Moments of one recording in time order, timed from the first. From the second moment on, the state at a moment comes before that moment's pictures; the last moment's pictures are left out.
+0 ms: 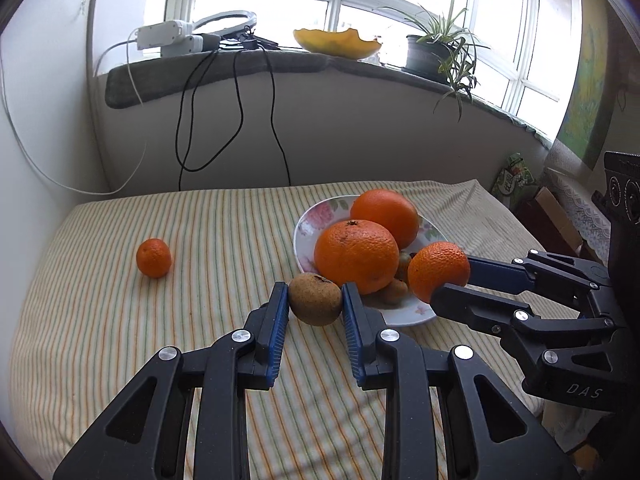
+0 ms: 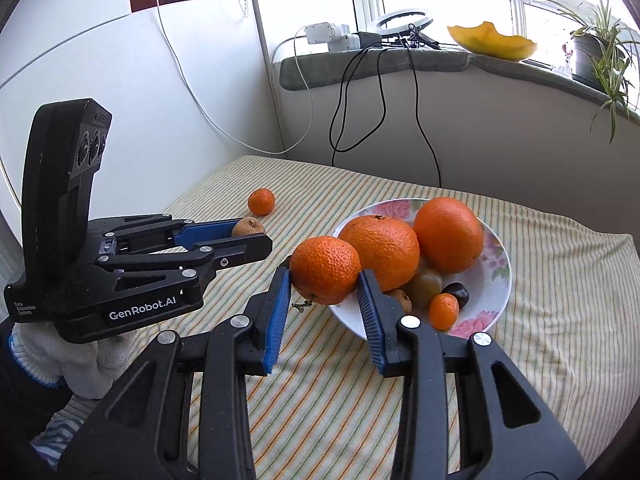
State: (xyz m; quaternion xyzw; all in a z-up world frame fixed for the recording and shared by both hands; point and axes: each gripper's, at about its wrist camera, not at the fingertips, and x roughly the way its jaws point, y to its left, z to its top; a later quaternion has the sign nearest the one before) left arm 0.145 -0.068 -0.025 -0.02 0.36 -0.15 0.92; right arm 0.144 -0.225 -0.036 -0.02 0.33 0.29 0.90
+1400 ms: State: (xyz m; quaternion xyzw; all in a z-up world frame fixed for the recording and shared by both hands) left arm 0.169 -0.171 -0.050 0.02 0.38 -0.21 0.90; right arm 0.209 -0.317 -0.072 0.04 0.38 0.22 0.90
